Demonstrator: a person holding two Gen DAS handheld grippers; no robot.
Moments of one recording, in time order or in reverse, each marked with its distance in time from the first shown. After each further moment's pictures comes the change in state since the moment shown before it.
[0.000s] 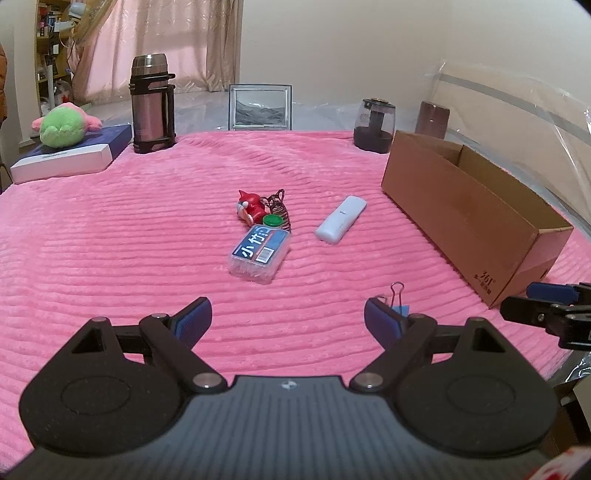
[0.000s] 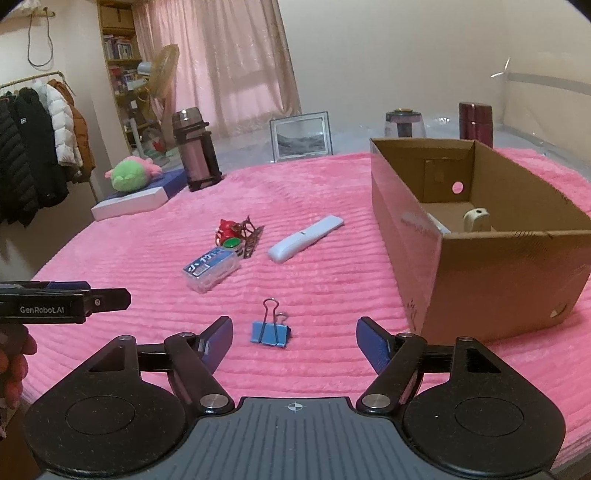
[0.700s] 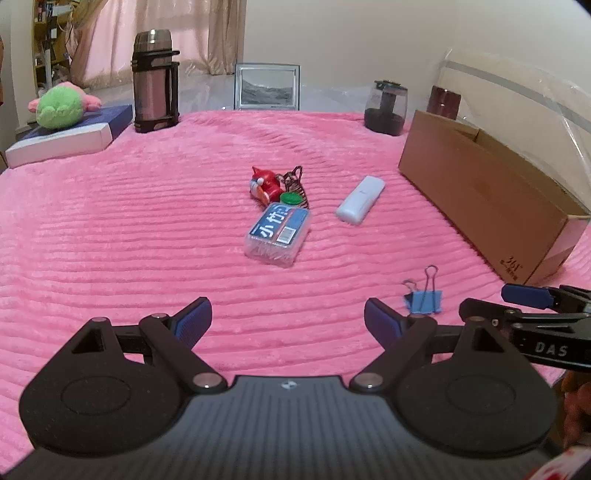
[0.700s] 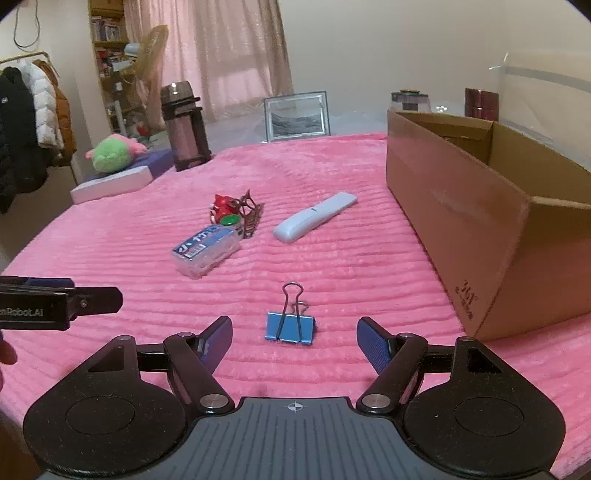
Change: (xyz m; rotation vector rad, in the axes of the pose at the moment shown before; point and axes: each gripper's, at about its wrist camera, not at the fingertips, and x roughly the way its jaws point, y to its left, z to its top) left arm 0.036 0.030 -0.008 -0.010 0.054 -0.007; right arm 0.068 0.037 -0.017 -0.010 0.032 -0.073
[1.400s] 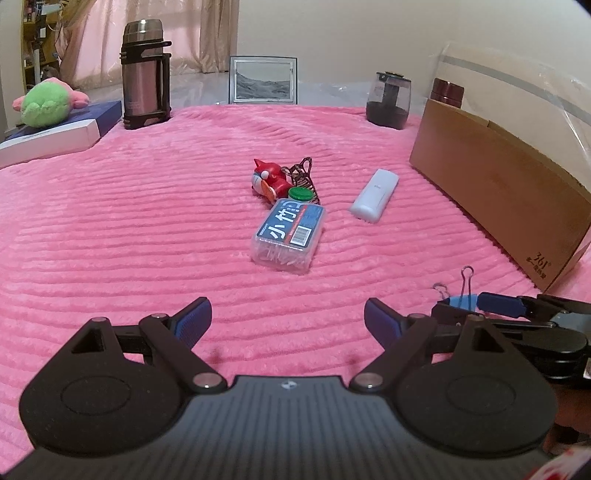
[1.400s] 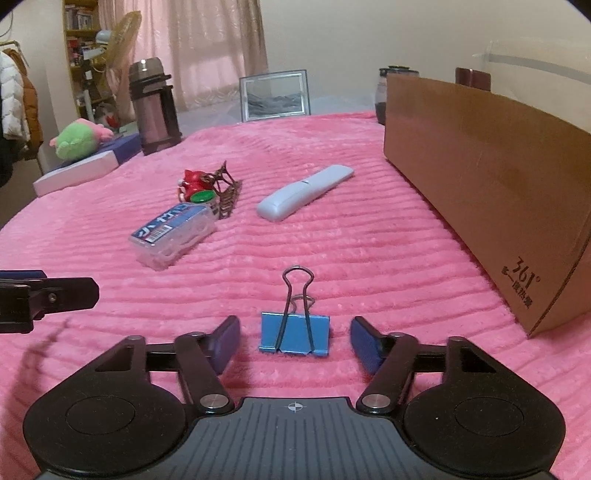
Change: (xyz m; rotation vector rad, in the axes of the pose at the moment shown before) left arm 0.045 0.017 0.001 0.022 -0.004 -0.019; right arm 0.071 0.011 -0.012 0.026 0.024 -0.093
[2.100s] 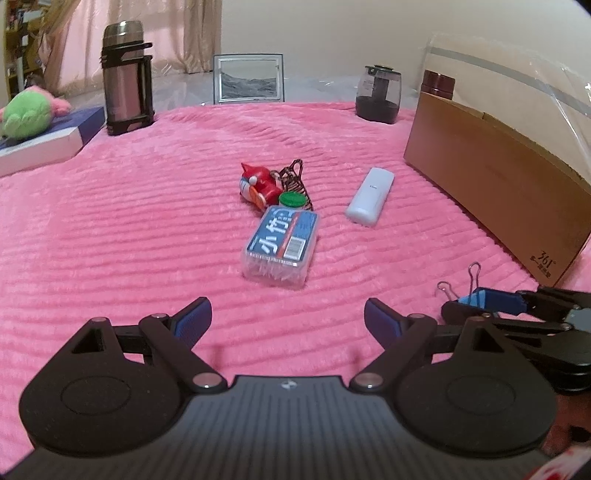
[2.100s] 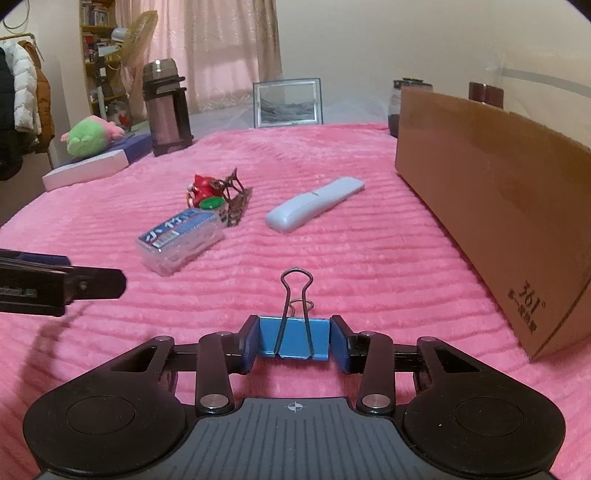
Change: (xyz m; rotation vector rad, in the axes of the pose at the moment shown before) left arm 0.022 -0.001 0.015 0.054 0.007 -0.026; right arm 0.000 0.001 0.006 -0.053 -0.027 0.028
